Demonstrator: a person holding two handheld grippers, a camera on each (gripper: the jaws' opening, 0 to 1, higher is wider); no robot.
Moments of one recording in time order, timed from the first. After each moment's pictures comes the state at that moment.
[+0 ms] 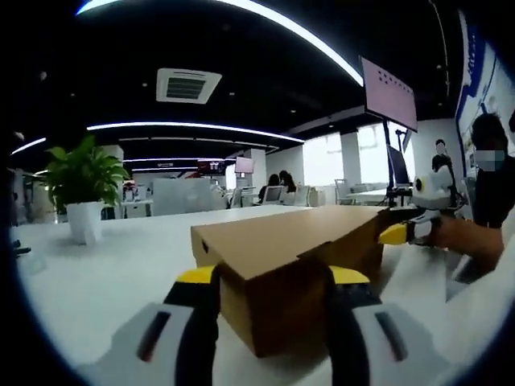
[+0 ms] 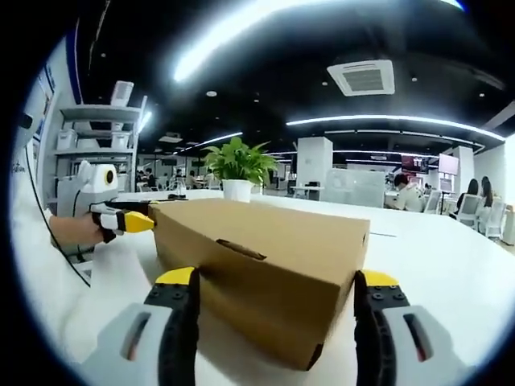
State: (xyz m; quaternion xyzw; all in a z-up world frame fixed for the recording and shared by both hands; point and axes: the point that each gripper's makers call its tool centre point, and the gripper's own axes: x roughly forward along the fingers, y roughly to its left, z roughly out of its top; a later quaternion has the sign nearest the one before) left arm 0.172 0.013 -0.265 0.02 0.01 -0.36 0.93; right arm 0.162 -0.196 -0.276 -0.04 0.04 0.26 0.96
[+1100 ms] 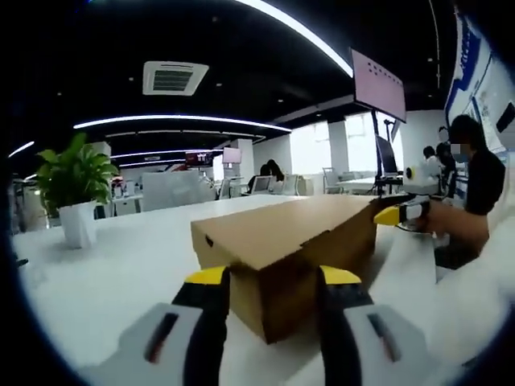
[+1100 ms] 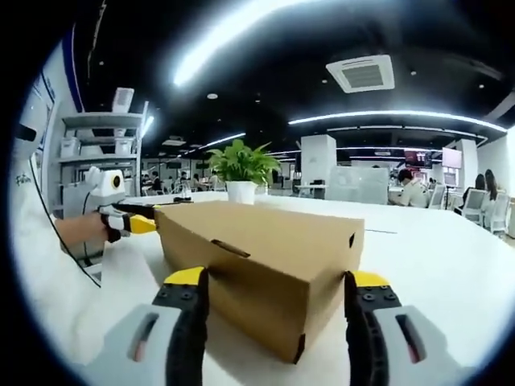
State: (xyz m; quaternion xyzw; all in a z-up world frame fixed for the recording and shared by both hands) left arm 0.167 0.028 -0.264 0.05 0.03 -0.40 0.92; right arm 0.155 -0.207 -0.270 -0.03 0.04 0.28 0.96
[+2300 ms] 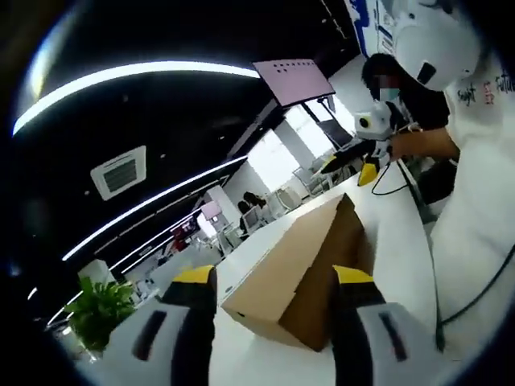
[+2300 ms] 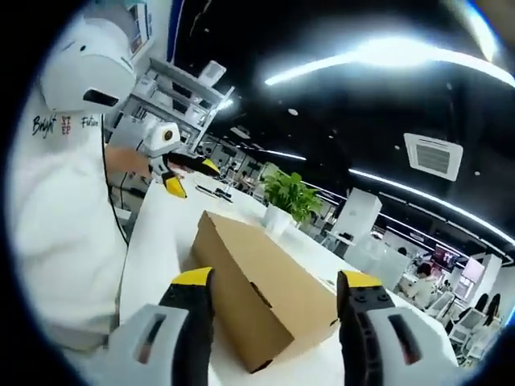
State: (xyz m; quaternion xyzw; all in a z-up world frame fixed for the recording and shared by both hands) left arm 0.117 0.031 -0.189 0.30 -0.15 -0.42 0.84; right arm 0.102 -0.199 -0.204 -0.26 -0.10 0.37 0.89
